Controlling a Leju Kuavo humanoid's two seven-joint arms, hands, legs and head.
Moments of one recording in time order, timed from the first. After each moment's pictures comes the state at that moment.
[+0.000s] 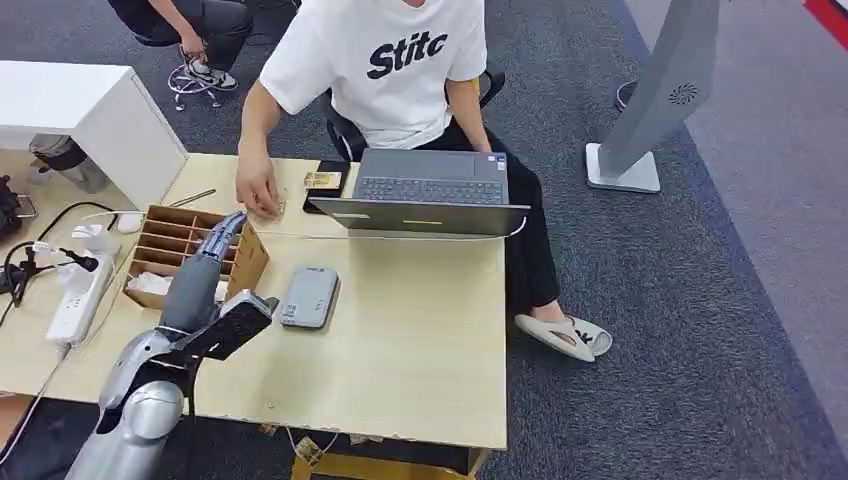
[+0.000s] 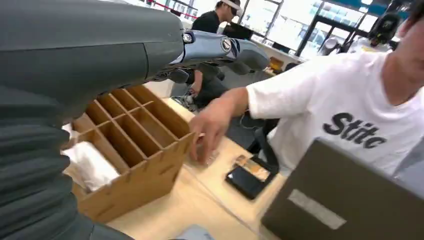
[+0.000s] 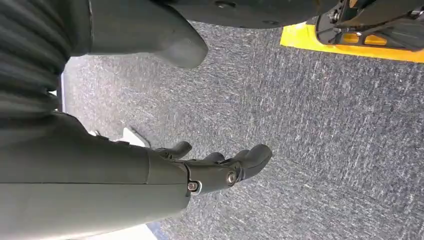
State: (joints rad) left arm -0.07 0.26 -0.01 -1.70 -0.72 0.03 -0.12; right arm -0.09 0.08 1.15 -0.12 -0.71 -0.30 0.14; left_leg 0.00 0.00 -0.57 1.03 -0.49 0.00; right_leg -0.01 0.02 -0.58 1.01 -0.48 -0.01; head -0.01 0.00
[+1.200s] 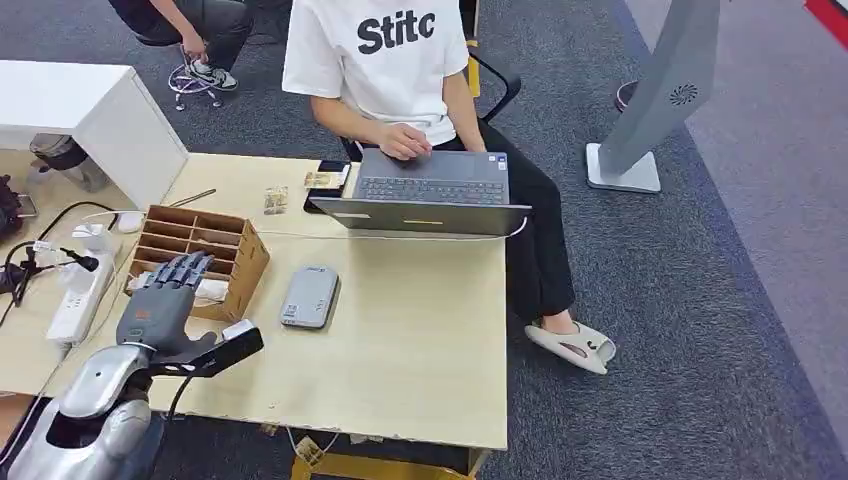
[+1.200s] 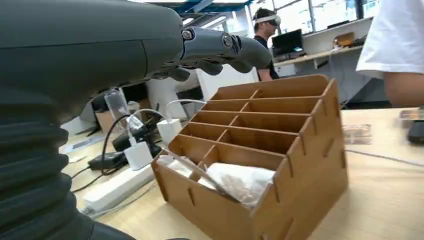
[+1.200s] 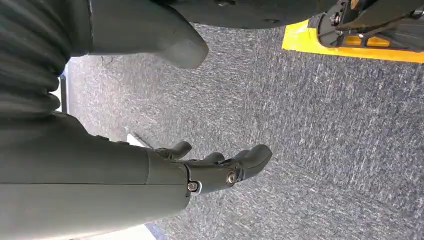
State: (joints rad) left arm -0.02 0.43 -0.02 -1.63 -1.17 -0.07 0.10; right arm -0.09 0.08 1.15 -0.12 -0.75 -0.29 0.15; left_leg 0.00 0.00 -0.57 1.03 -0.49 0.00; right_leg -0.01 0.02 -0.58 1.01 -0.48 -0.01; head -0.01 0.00
